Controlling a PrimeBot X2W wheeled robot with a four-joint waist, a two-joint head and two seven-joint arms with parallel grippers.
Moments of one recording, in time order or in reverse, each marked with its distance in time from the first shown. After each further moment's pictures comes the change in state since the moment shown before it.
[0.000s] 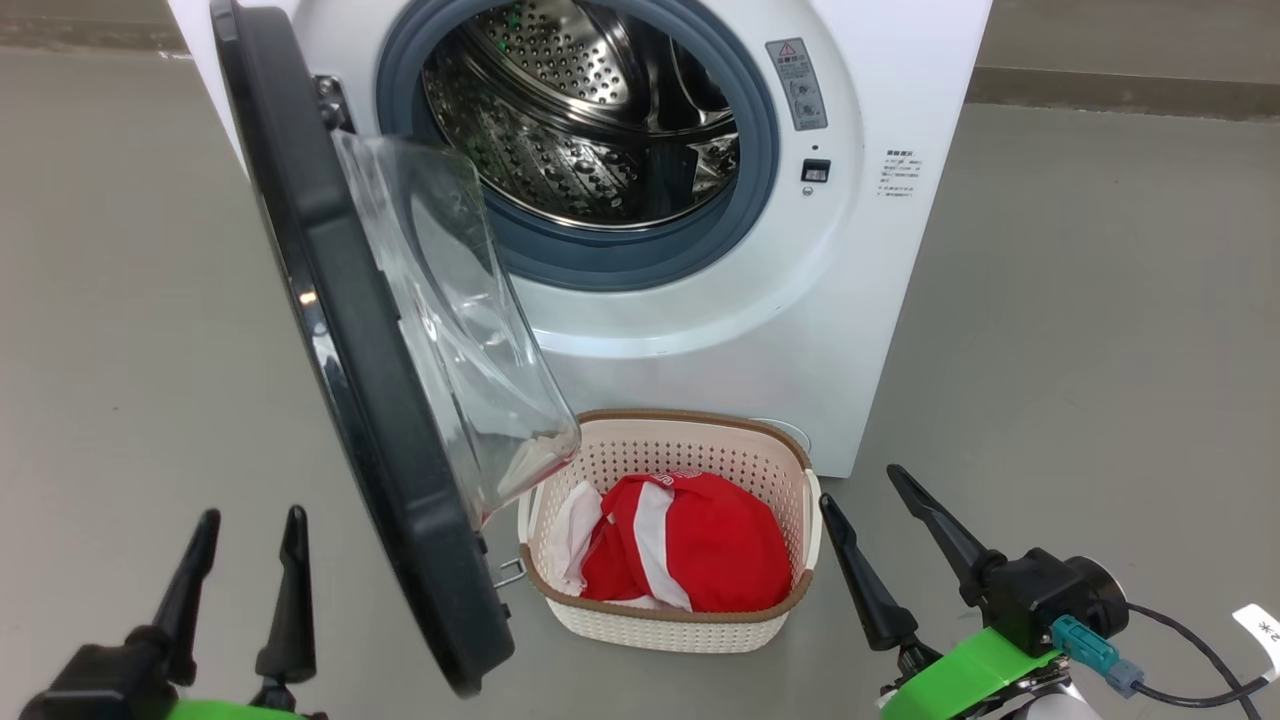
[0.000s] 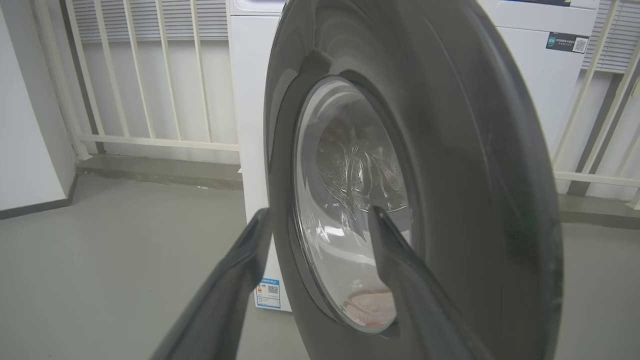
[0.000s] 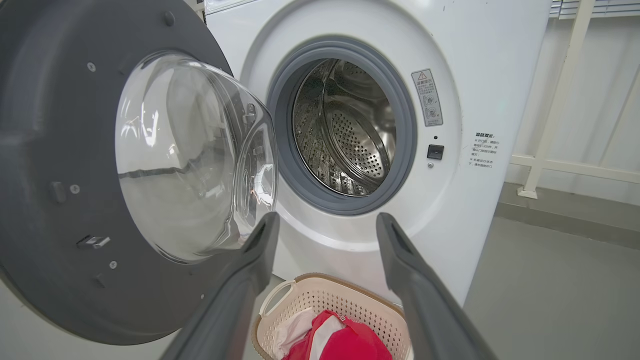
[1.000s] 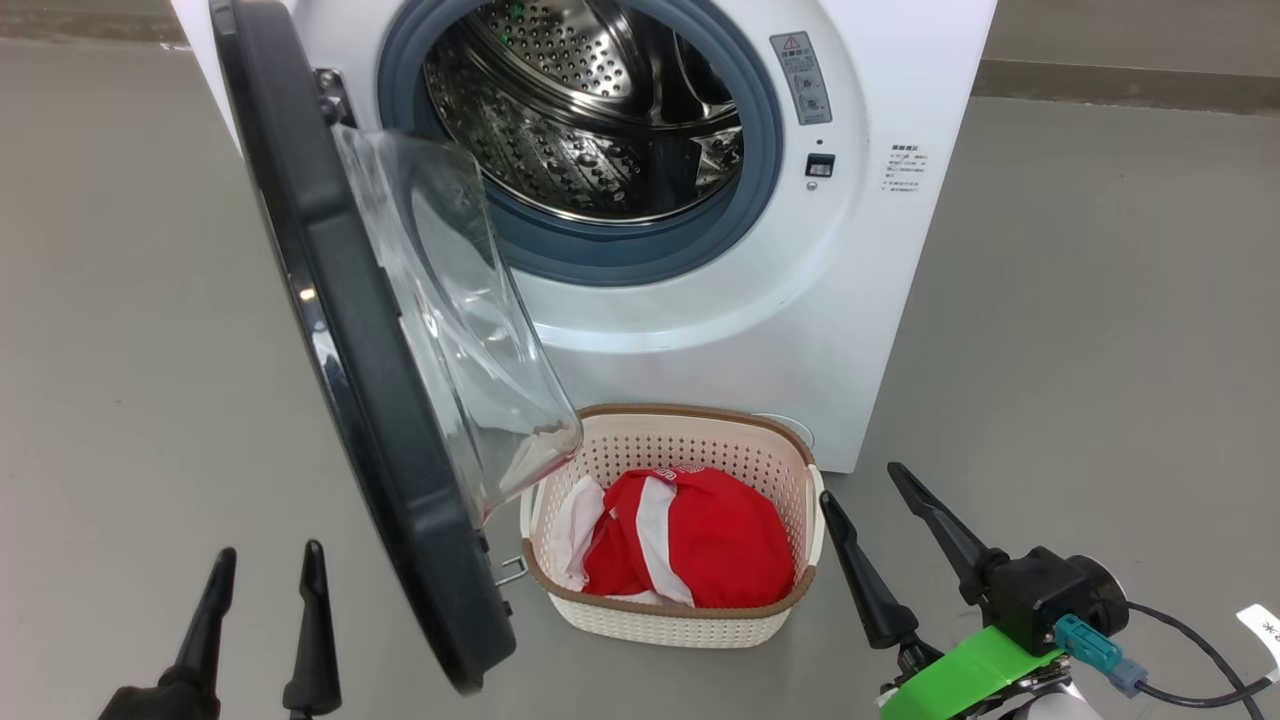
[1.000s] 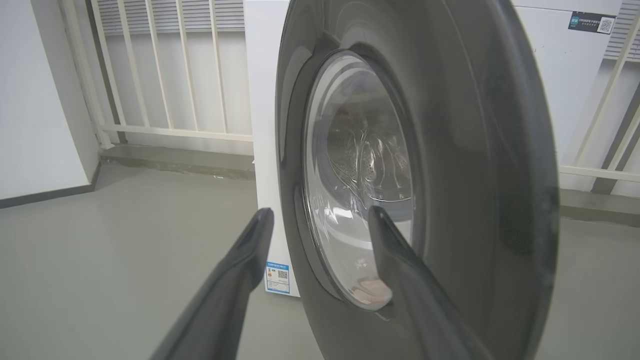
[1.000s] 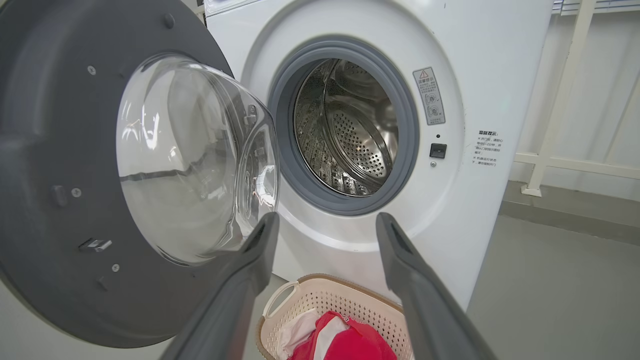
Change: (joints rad) left arm 0.065 -0.104 0.032 0.011 0.096 0.029 -0.026; right arm 0.001 0.000 0.001 -0.009 0.010 0.000 0.000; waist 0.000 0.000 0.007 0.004
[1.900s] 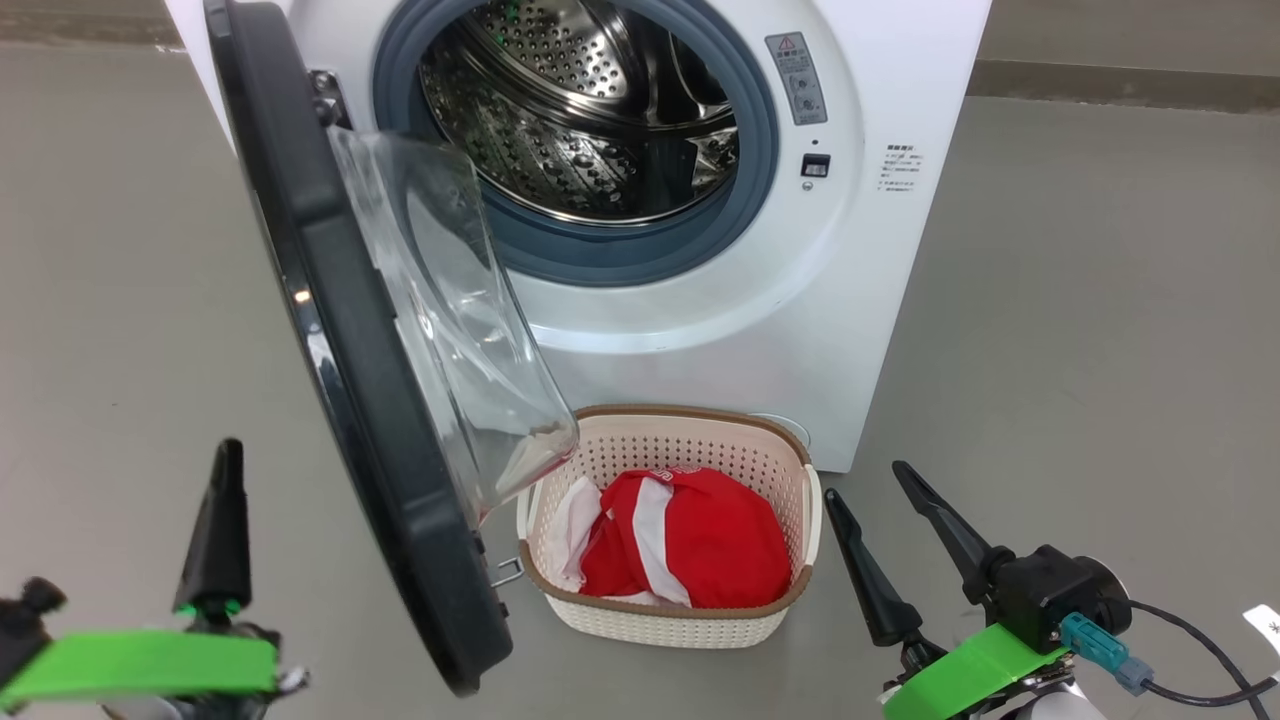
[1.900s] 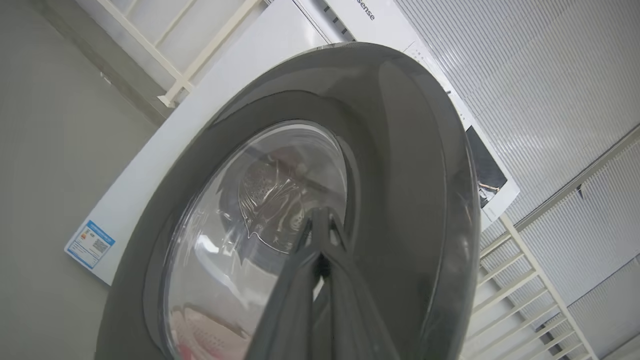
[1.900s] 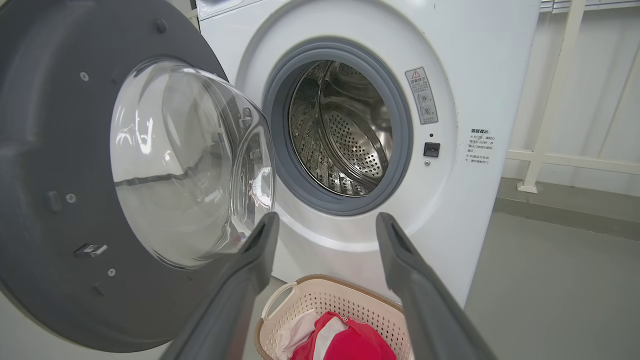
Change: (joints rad) left arm -0.129 -0.086 0.120 -0.038 -0.585 -0.149 0.157; right arm 0.000 0.000 -0.005 0.000 0.015 0.000 0.000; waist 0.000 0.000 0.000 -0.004
